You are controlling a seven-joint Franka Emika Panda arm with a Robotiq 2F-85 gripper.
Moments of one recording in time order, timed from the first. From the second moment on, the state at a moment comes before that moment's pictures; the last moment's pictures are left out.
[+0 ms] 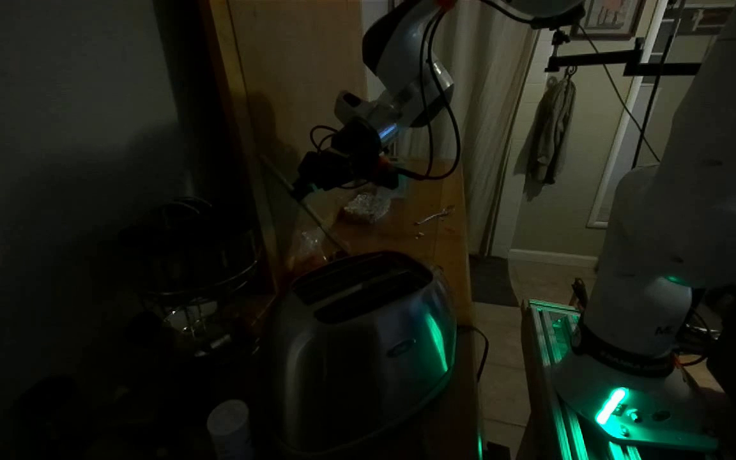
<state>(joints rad) -0.13 -0.16 -0.20 -2.40 1.28 2.06 -2.15</state>
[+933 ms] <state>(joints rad) -0.14 -0.11 -0.20 -2.37 1.28 1.99 -2.17</state>
